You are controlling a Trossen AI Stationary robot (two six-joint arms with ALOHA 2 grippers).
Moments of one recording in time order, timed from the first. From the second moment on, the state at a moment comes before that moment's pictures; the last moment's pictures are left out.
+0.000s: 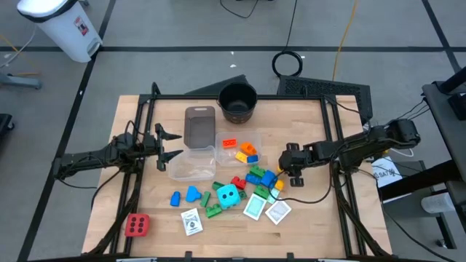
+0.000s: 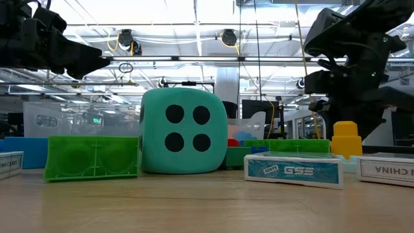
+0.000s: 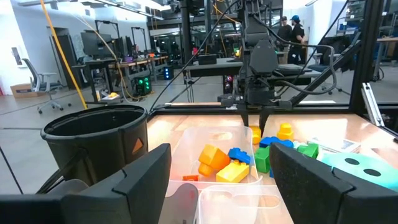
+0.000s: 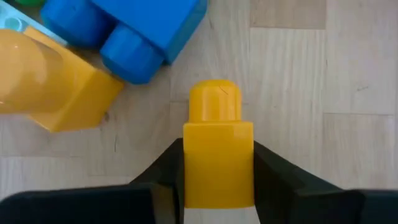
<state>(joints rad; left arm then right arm) 0.17 0.03 0.02 0.08 0.03 0.07 0.07 1.29 0.54 -0.42 0.05 0.03</state>
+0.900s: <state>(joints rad) 0.17 0.03 0.02 0.08 0.02 0.07 -0.03 1.37 0.68 0.23 -0.02 -0.14</state>
